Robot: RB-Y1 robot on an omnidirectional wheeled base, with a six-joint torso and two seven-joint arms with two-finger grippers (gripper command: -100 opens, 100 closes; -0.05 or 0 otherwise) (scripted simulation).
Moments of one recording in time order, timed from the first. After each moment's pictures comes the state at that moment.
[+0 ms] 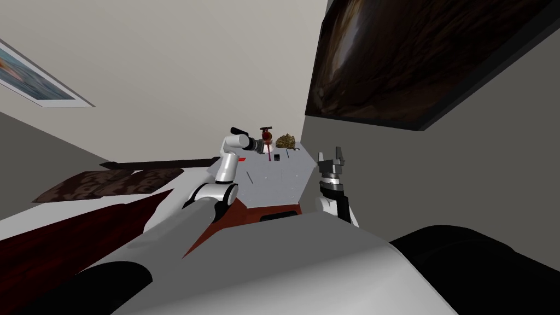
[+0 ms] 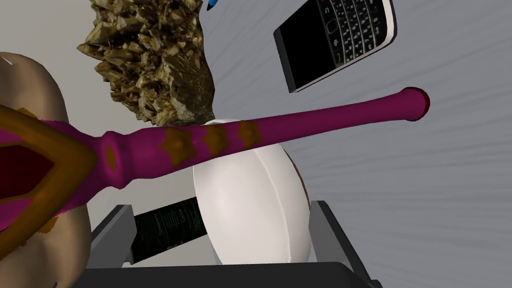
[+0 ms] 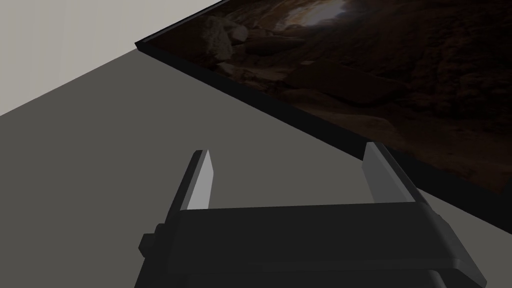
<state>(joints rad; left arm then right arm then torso) -0.93 0.27 0.02 -1.41 0.61 1.32 -0.18 0.52 0.04 -0.01 -2.34 -0.07 -0.45 -0.17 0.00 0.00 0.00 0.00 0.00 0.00</state>
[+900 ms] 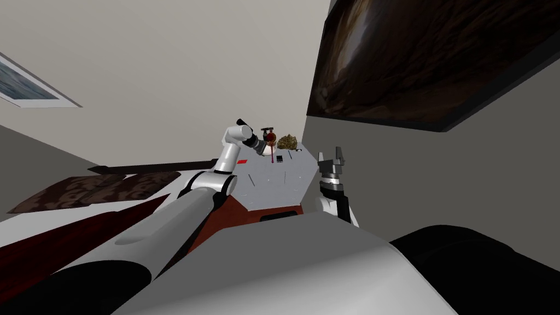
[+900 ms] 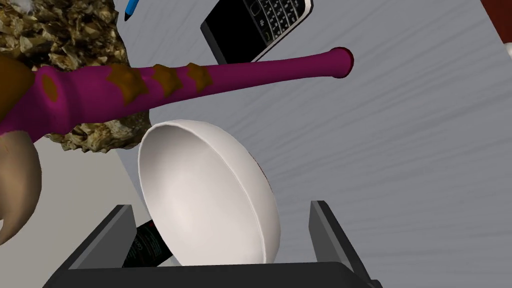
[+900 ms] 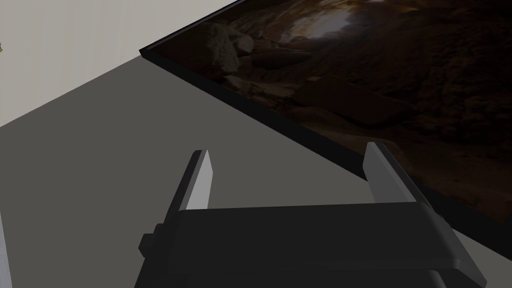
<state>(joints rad) -1.10 0.31 -0.07 -1.25 0.68 1.56 -0.19 0.52 0.04 -0.01 -2.34 -0.07 -0.45 -0.17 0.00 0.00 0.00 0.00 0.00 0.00</state>
